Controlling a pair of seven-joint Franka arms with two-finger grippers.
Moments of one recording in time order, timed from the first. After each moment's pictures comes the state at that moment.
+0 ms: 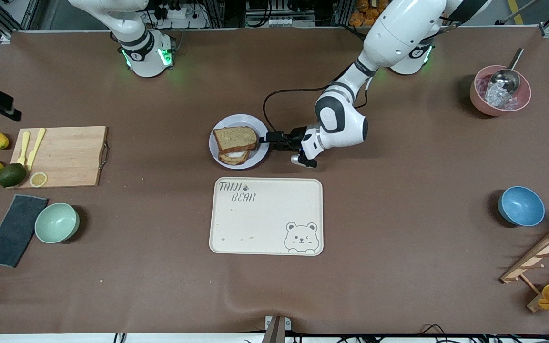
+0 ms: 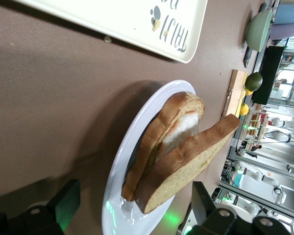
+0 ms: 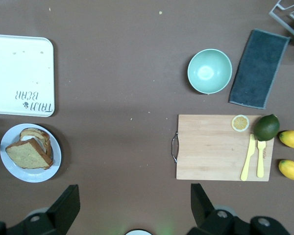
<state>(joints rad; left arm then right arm) -0.47 0.66 -0.35 -1.97 -1.73 2.52 0.78 -0.07 0.08 0.00 -1.28 0.03 1.31 -0.11</state>
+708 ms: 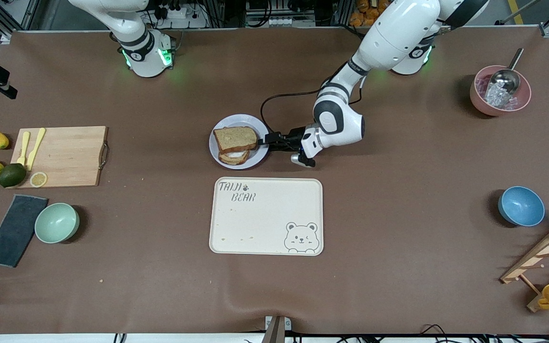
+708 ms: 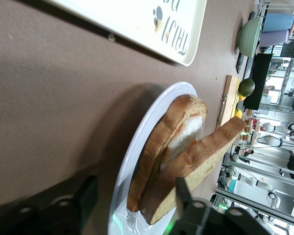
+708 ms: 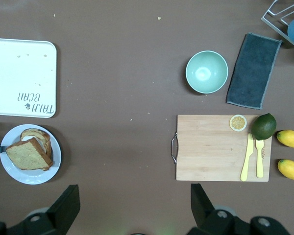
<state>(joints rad) -0.48 0.69 -0.35 -1.97 -1.86 2.52 0.93 -0.07 -0.07 0.01 -1.46 0.03 1.40 -0.10</state>
